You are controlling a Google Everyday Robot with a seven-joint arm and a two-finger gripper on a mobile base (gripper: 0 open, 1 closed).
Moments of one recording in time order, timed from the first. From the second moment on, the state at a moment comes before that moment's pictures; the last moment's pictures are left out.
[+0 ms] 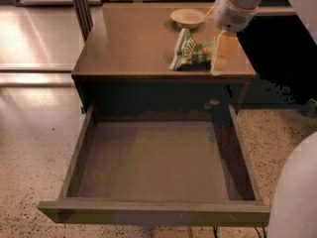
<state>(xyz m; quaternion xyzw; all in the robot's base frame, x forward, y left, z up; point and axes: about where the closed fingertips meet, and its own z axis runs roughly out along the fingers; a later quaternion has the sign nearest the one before) 0.662 -0.158 0.924 -0.69 0.70 -0.02 0.19</state>
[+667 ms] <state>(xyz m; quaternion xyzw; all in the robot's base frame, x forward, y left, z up) 0.672 -0.142 0.907 -0.71 0.68 -0.01 0.18</state>
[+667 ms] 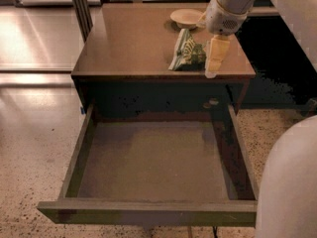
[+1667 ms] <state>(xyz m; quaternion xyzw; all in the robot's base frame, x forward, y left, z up) 0.725 -0.108 0.864 -0.70 0.69 0.03 0.19</state>
